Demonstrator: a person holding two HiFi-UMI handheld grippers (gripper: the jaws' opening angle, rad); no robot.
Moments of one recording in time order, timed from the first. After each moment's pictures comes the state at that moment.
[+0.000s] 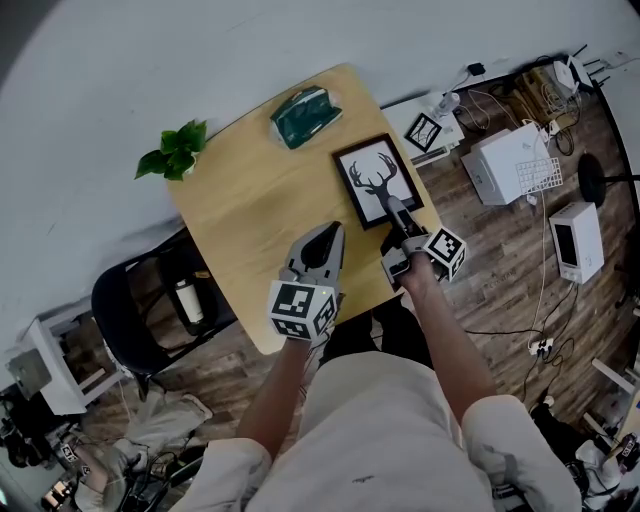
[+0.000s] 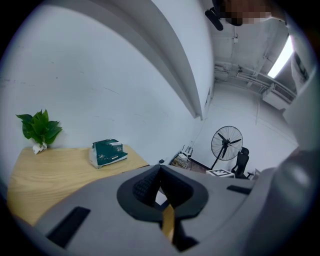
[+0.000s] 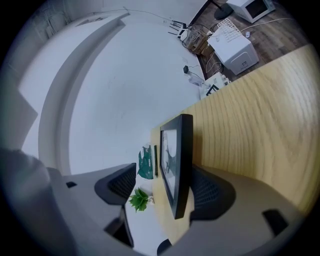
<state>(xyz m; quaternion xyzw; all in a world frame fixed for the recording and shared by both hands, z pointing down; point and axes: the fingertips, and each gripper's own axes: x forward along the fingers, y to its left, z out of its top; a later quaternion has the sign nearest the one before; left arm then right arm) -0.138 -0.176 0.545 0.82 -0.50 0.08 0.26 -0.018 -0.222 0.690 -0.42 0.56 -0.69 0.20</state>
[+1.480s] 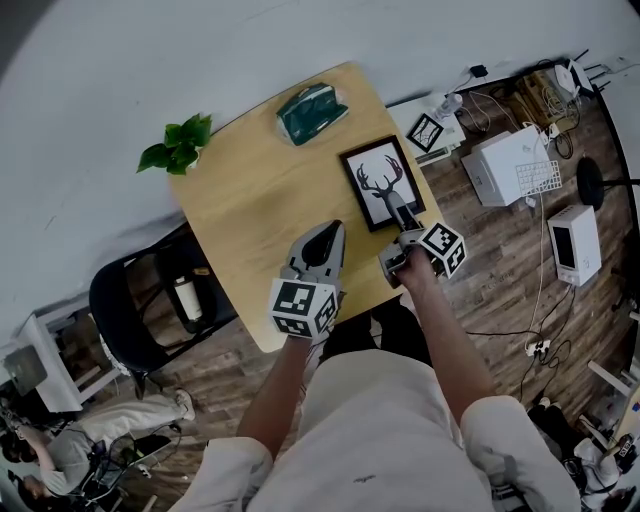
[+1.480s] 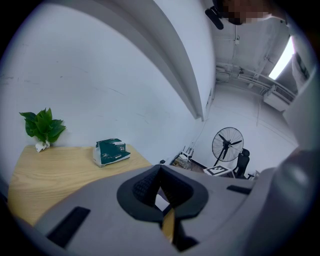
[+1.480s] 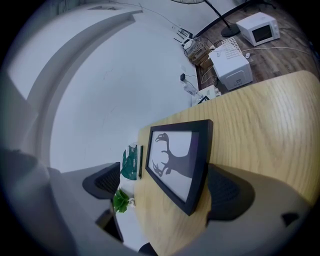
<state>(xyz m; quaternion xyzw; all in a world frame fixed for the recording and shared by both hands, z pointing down) -0.151 -0.173 0.549 0.82 -0.50 0.08 0.27 -0.018 -0.219 0.706 -0.49 0.54 -0.67 0.12</state>
